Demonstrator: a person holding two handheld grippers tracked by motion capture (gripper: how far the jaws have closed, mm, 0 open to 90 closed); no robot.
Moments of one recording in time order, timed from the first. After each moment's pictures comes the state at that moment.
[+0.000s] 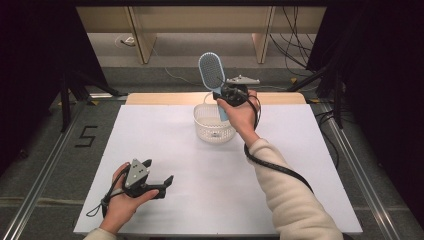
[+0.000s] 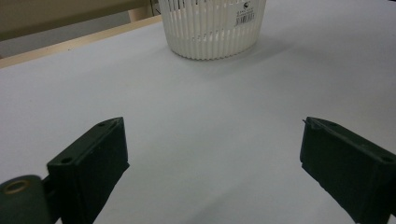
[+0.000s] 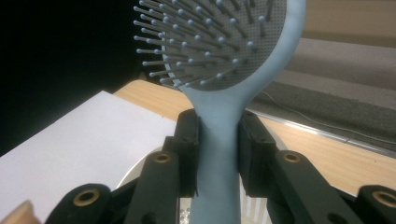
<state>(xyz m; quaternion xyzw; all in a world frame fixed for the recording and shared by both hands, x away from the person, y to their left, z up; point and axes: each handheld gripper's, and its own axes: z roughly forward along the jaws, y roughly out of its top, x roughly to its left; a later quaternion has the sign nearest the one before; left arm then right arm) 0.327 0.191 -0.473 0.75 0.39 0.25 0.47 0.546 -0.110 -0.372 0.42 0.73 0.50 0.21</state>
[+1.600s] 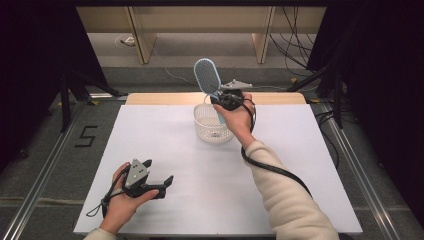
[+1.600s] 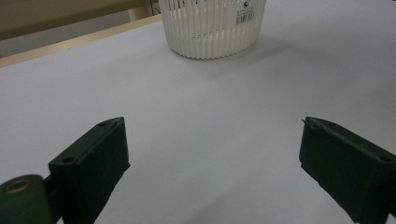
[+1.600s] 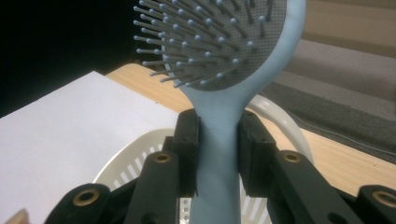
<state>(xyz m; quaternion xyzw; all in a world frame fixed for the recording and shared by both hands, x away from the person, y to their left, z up) 0.327 0.191 -0.473 0.75 0.39 0.25 0.47 0.550 -0.100 -0.391 0.39 0.75 0.48 0.23</state>
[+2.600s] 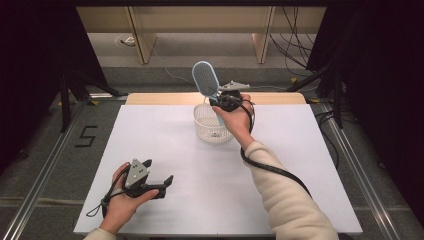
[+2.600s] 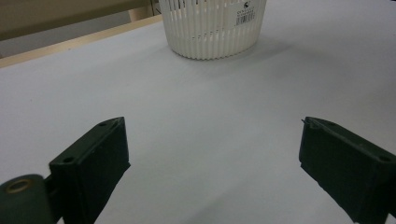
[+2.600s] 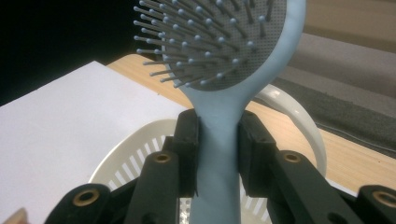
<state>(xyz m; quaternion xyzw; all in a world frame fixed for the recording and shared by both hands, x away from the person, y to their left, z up) 0.328 0.191 -0.473 0.75 0.39 0.25 0.47 0.550 -0.097 -0.395 0.39 0.76 0.46 0.23</state>
